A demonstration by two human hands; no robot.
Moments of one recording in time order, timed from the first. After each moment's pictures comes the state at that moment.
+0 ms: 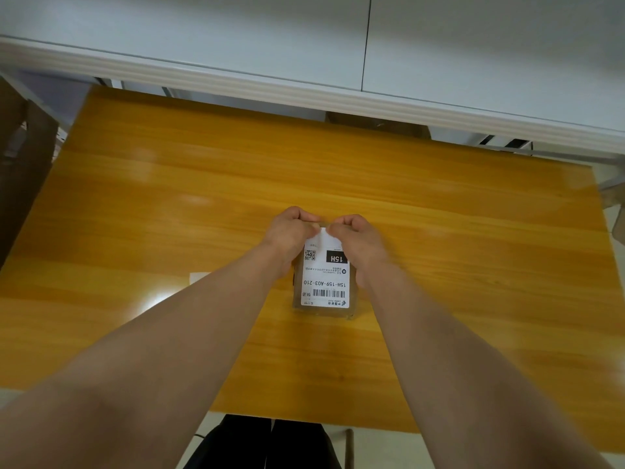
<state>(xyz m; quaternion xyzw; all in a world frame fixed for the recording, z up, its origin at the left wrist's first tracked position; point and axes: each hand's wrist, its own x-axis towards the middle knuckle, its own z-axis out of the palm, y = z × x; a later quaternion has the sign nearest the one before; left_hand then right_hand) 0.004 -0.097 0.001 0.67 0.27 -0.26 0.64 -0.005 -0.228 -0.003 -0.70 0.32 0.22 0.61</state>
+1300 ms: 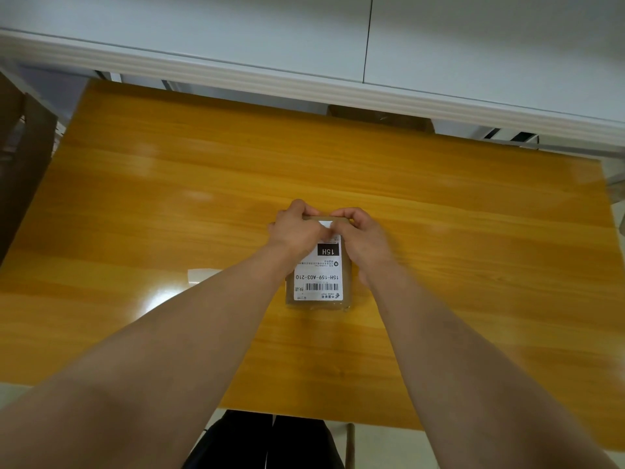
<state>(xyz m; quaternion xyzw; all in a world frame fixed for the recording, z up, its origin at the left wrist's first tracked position) 0.006 -0.109 -0.016 0.76 0.24 -0.26 0.54 -0.010 -0.235 -0.009 -0.69 0.27 0.19 0.65</state>
